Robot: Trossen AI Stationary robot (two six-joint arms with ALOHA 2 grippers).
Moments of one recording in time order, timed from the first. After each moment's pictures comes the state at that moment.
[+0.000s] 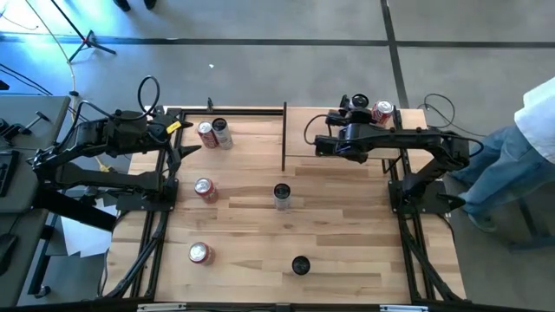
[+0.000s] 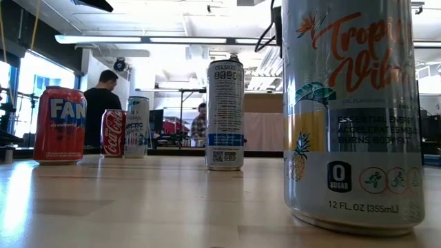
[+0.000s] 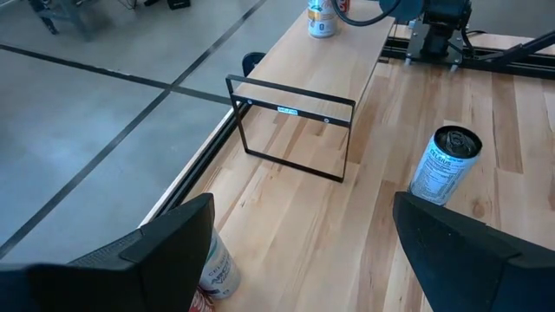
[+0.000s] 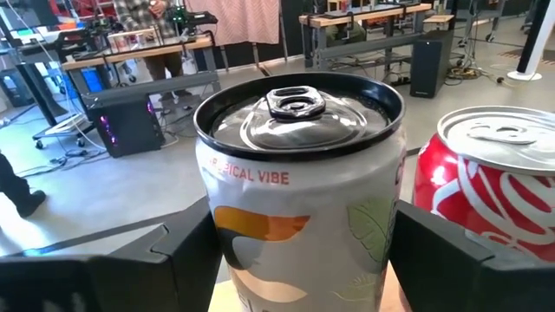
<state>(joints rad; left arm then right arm) 0.16 0.69 1.16 -0.99 -0.30 -0.05 -0.22 1.57 1.23 -1.30 1.34 1.80</state>
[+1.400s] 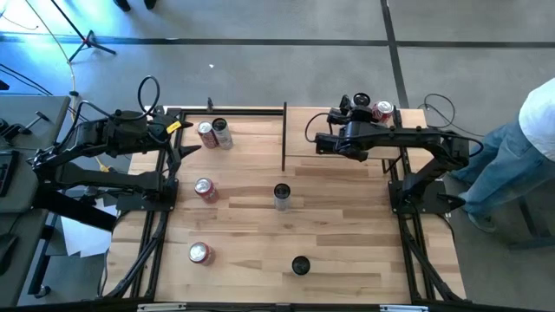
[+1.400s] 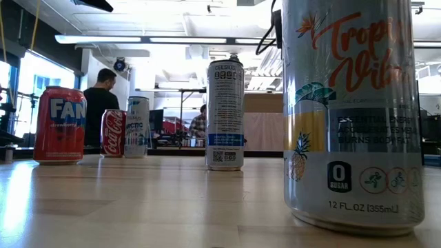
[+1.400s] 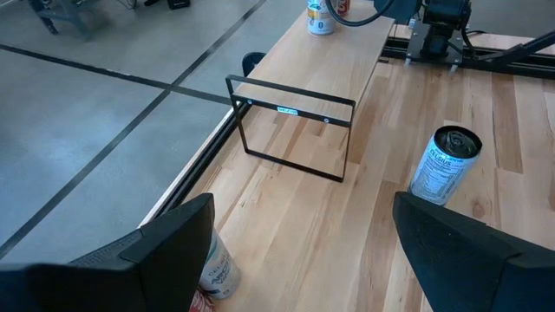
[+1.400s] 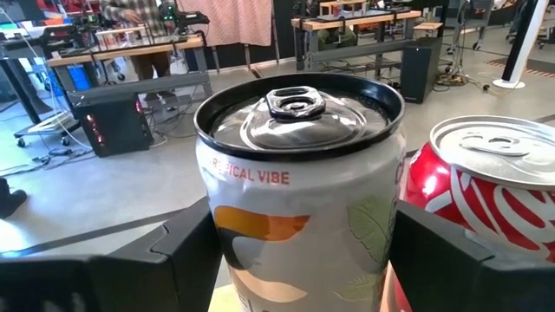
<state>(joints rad) 0.16 0.69 1.16 -0.99 -0.30 -0.05 -0.24 1.57 1.23 -1.30 1.36 1.77</state>
